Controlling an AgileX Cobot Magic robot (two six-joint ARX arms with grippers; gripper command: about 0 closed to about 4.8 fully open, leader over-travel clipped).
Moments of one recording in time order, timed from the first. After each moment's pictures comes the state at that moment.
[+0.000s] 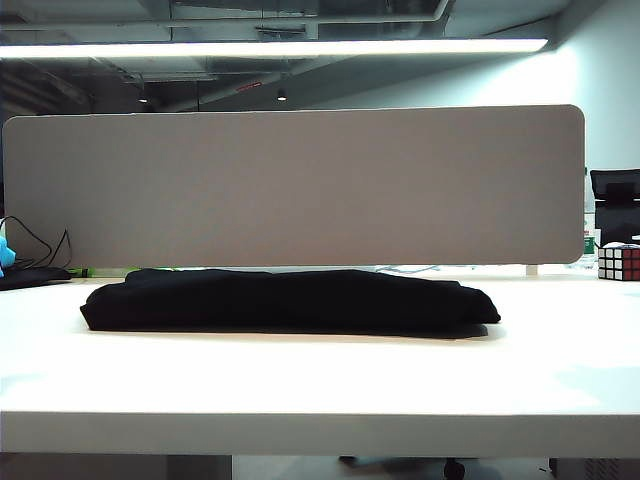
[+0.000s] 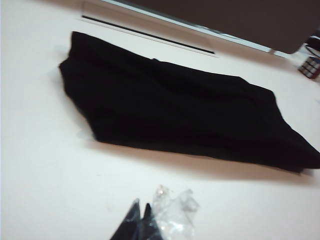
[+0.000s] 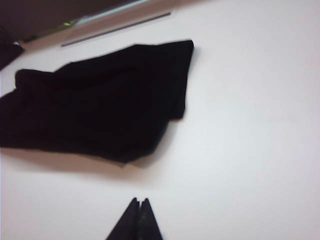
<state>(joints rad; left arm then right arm) 0.09 0.40 0.22 -0.09 0.42 -0.24 0.00 0.63 0.23 0.08 -0.31 0.29</state>
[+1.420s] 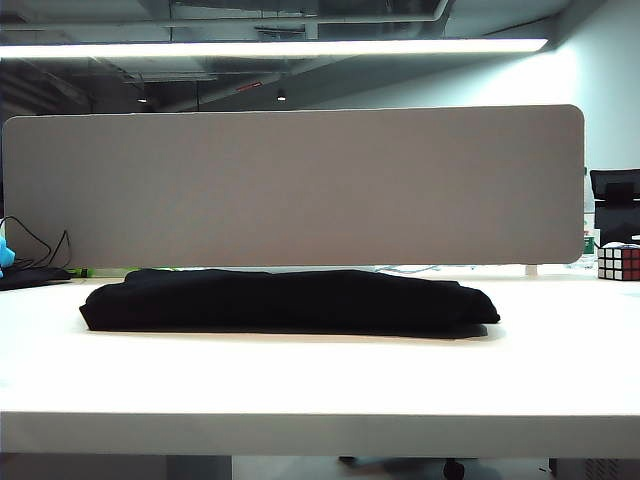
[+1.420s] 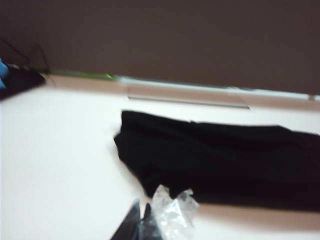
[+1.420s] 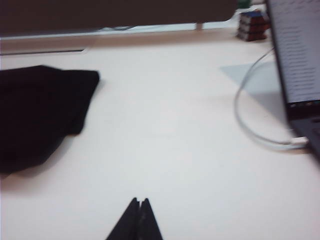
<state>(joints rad) -0.05 0.00 0.06 -0.05 0.09 -0.11 0.09 0.00 0.01 -0.15 0.16 0.06</state>
